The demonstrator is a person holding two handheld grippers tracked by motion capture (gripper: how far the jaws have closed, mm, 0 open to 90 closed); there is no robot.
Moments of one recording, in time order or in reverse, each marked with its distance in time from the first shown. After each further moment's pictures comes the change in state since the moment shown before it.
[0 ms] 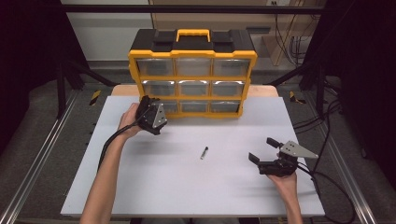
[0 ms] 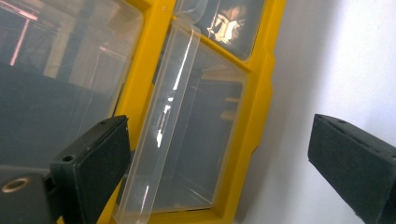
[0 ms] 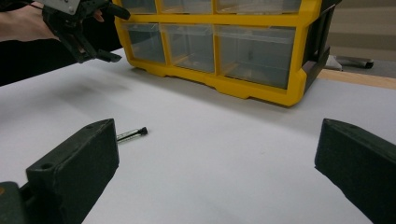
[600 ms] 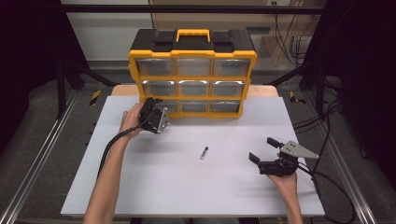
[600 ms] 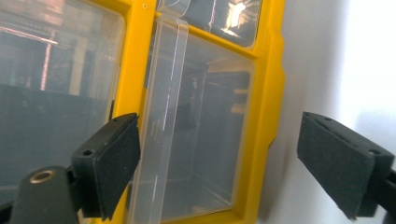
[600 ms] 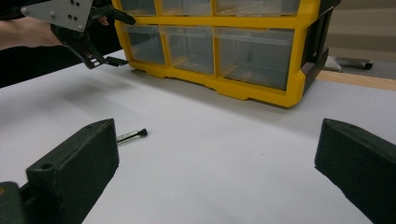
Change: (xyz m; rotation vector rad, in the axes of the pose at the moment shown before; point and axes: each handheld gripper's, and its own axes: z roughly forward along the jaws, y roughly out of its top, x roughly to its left) left arm -0.009 0.002 0.010 0.044 0.072 0.147; right arm 0.000 0.000 -0.001 -0.009 -0.002 -0.006
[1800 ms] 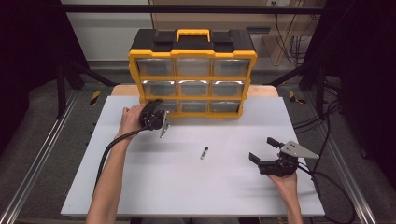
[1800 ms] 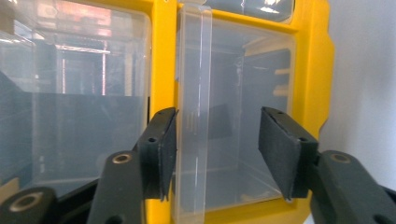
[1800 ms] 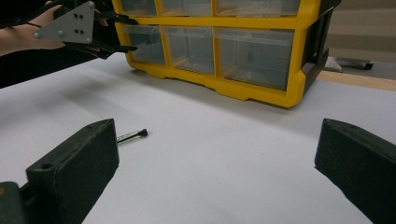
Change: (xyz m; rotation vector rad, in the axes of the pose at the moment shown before) left arm -0.008 0.001 0.003 0.067 0.201 0.183; right arm 0.000 0.000 0.000 -0.001 0.001 0.000
